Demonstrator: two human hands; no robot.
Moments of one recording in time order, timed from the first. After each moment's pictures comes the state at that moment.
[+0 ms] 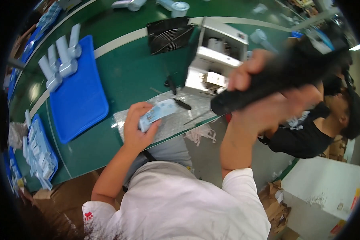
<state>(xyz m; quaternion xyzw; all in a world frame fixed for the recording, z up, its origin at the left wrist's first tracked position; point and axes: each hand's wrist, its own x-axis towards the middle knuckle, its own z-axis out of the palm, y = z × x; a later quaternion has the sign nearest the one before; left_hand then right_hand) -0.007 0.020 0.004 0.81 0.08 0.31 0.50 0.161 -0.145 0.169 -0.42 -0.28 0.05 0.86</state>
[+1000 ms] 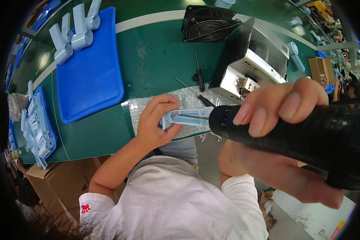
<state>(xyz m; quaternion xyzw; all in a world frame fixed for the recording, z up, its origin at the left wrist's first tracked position) -0.008 0.019 0.001 0.81 0.06 0.31 0.49 0.125 -0.102 0.165 -0.37 -0.41 0.06 0.83</state>
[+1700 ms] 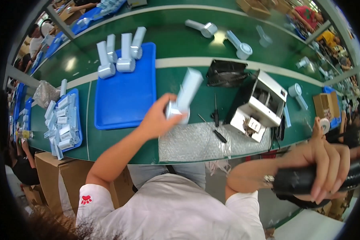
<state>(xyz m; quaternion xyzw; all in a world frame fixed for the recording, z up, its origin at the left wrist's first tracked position) 0.005 0.103 0.047 0.73 0.19 0.16 0.63 0.148 -0.117 0.234 0.12 -0.44 0.09 0.88</state>
